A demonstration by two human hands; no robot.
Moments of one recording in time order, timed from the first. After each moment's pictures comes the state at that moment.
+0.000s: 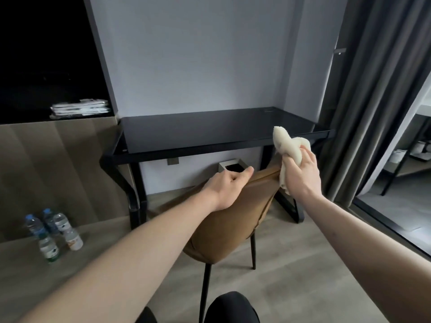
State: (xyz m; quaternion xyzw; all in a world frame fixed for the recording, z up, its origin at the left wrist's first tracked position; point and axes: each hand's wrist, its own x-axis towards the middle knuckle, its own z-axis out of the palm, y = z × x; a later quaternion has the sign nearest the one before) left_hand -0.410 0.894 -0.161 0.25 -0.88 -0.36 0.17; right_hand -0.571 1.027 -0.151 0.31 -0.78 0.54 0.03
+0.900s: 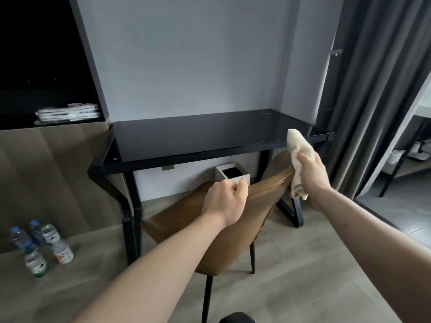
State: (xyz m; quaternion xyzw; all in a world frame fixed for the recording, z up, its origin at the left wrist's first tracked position) left_hand -0.441 0.878 -0.192 0.26 -0.86 -0.30 0.33; right_hand -0.643 0.995 -0.156 0.21 -0.73 0.64 -0.09
